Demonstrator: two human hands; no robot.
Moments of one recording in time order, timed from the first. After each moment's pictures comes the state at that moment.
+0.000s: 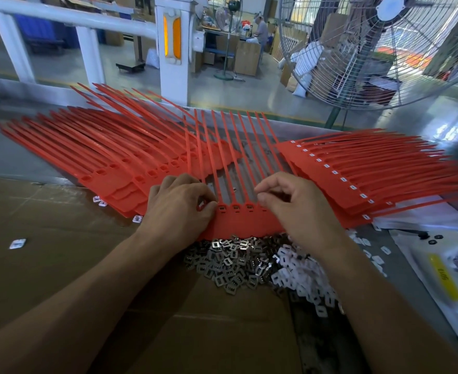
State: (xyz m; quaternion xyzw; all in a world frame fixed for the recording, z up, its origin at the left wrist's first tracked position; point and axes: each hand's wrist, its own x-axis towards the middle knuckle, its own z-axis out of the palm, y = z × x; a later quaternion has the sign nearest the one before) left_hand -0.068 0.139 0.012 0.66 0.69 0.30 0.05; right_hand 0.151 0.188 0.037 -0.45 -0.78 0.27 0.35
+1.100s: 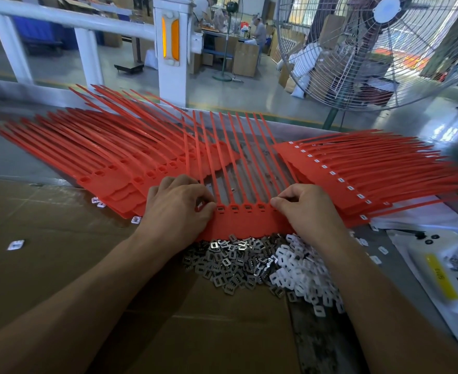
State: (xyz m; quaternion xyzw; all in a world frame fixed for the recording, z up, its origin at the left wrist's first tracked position) left_hand -0.067 0.137 0.012 0.66 0.69 0.30 0.05; right_hand 0.167 0.212 0.023 -0.61 -0.71 0.22 0.30
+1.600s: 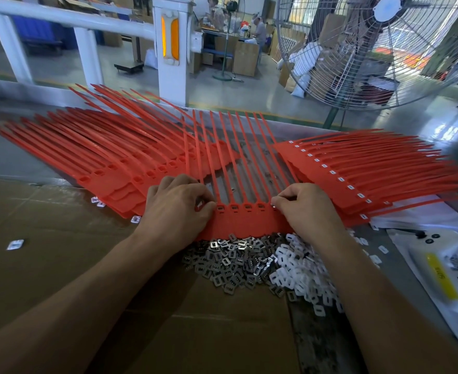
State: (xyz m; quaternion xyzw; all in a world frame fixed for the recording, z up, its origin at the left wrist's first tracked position) left_hand -0.066 0.138 0.013 0.66 0.69 0.30 0.05; right_hand 0.163 0.213 0.027 -0.62 -0.71 0.21 0.27
